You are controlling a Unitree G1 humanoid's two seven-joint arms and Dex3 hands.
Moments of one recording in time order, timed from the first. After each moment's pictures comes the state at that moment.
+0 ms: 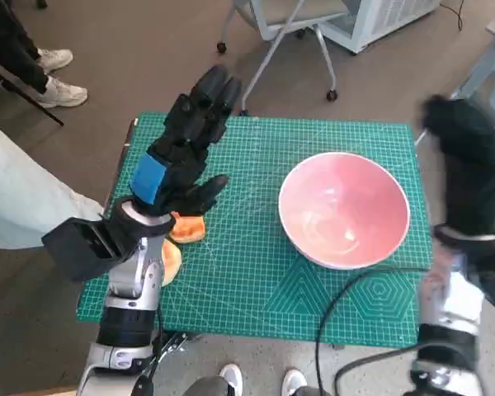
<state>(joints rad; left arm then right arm) -0.55 0.11 0.08 0.26 -0.32 -0.42 -0.52 -0.60 -0.29 -0.35 0.66 0.31 -0.71 0.32</state>
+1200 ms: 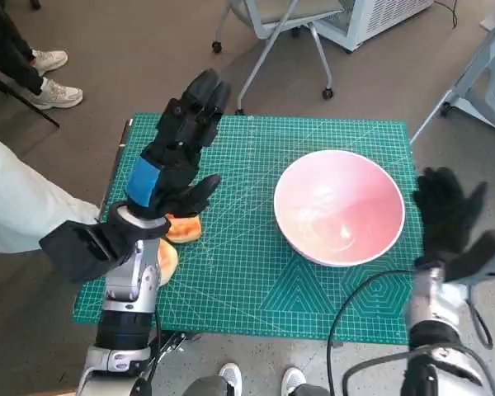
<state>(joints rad) -0.52 0.13 0.10 0.26 -0.32 -0.42 -0.51 -0.70 -0.22 -0.45 1.25 0.32 -0.52 0.21</state>
